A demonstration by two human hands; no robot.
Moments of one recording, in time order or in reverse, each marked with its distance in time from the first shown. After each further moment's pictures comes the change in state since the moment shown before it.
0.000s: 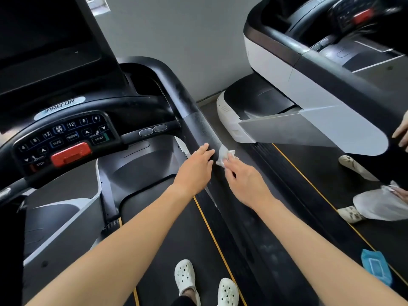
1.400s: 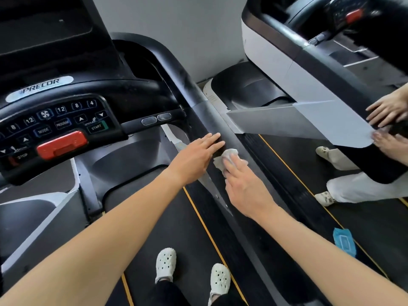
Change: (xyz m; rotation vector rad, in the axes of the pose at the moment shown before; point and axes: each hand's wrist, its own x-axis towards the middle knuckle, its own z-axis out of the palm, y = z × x) left_hand 0.021 -0.091 -0.001 0.111 -0.028 0.507; right_hand -0.014 -0.039 0.048 -0.948 -0.095 -0.403
